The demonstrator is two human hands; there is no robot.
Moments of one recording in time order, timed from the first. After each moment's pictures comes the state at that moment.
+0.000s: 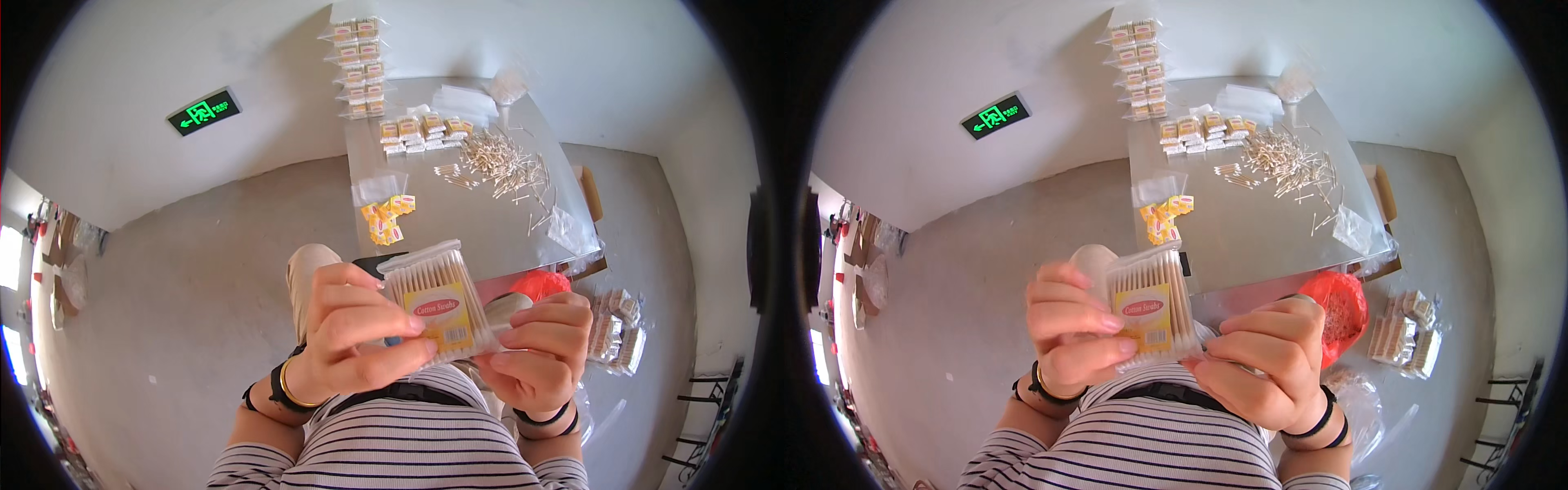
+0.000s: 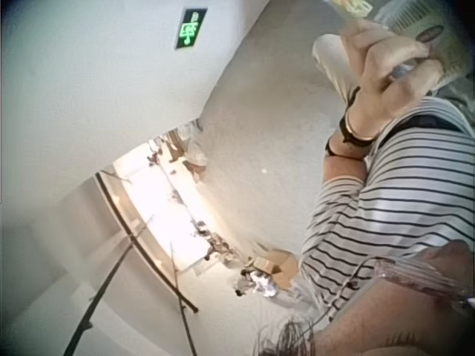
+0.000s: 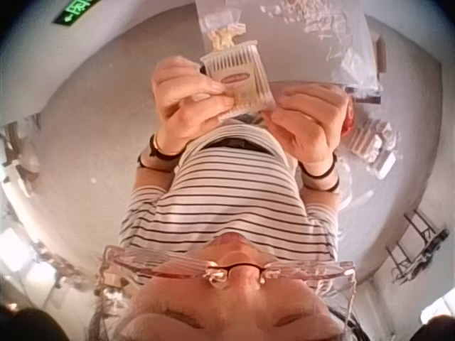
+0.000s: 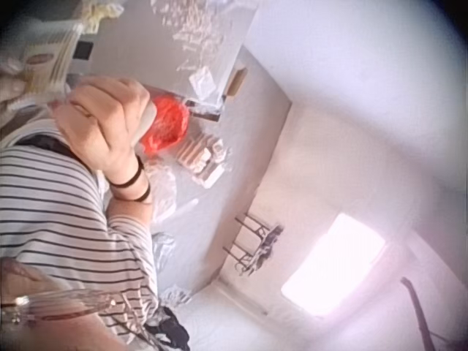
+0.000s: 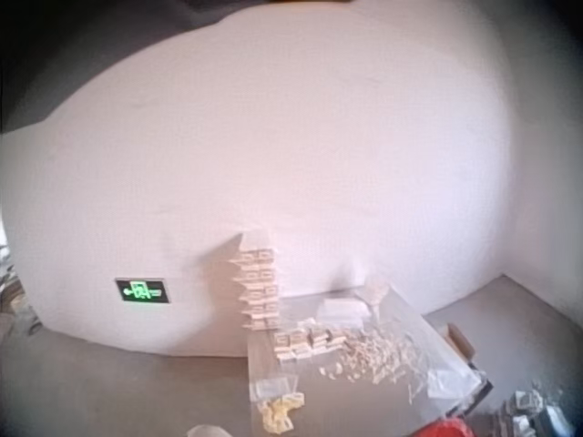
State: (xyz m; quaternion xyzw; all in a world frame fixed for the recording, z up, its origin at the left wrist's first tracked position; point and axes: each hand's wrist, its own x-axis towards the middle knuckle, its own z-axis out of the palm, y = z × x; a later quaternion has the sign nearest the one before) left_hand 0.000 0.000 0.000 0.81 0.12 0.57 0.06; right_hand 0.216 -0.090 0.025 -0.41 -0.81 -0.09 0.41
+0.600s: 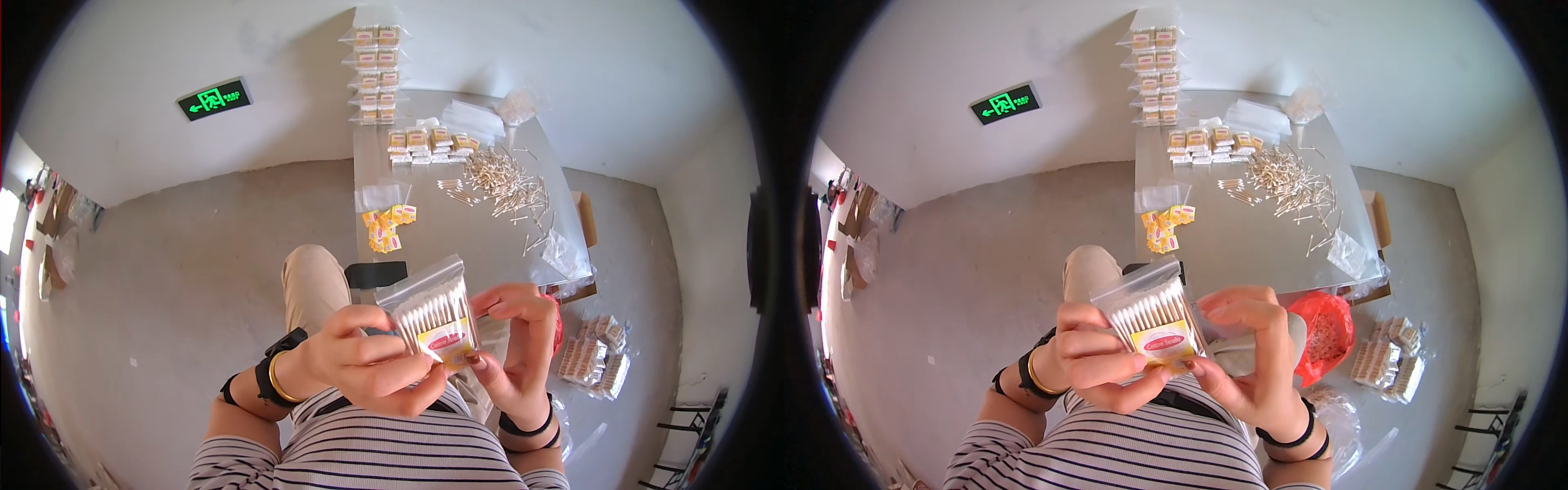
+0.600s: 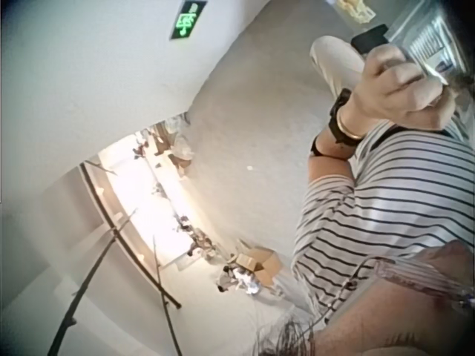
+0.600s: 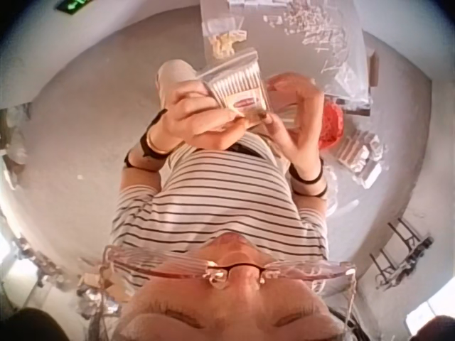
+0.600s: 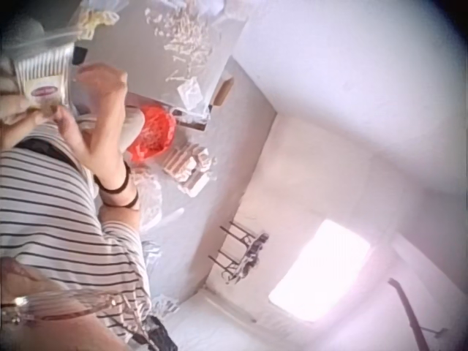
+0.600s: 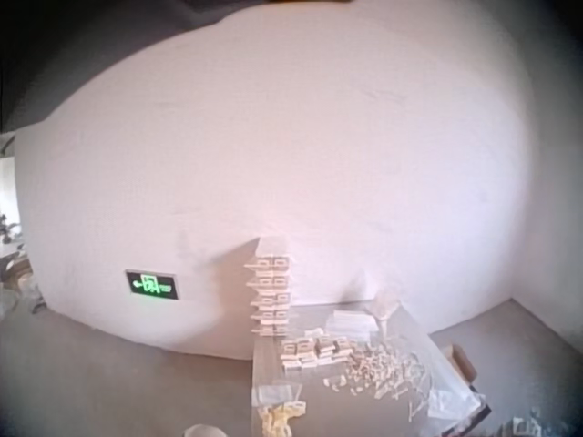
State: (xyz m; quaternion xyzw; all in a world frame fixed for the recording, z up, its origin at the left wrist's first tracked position) left_hand 0.007 -0.007 -0.021 0.80 0.08 0.58 -0.11; right_hand 0.209 -0.075 0.008 -0.42 -0.70 0.22 0.53
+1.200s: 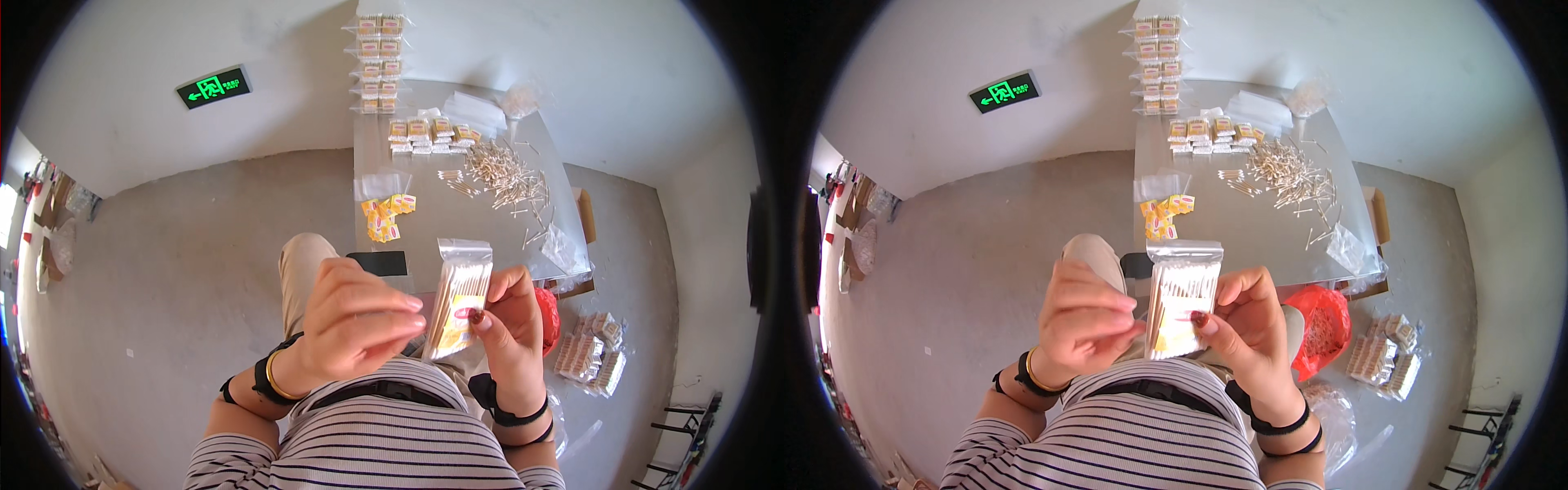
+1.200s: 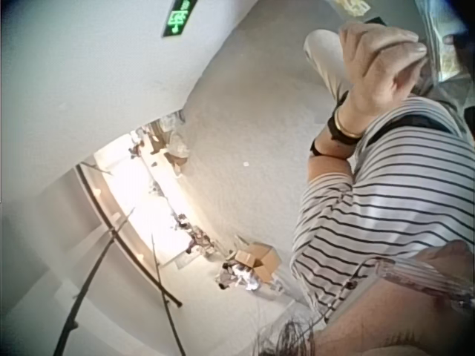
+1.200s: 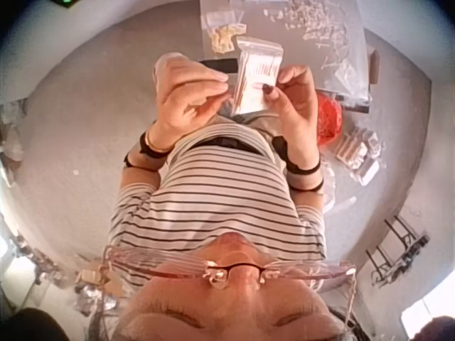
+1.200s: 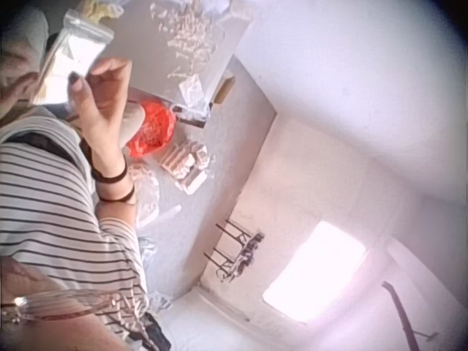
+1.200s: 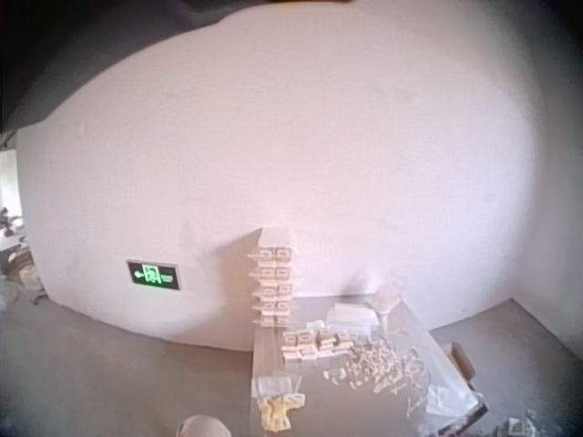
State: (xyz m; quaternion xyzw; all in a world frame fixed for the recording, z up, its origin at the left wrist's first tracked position) left_hand -0.005 0.000 -0.021 0.79 0.15 0.58 0.11; right_hand 0.196 -0.071 -0.009 -0.33 -0.39 0.58 0.63
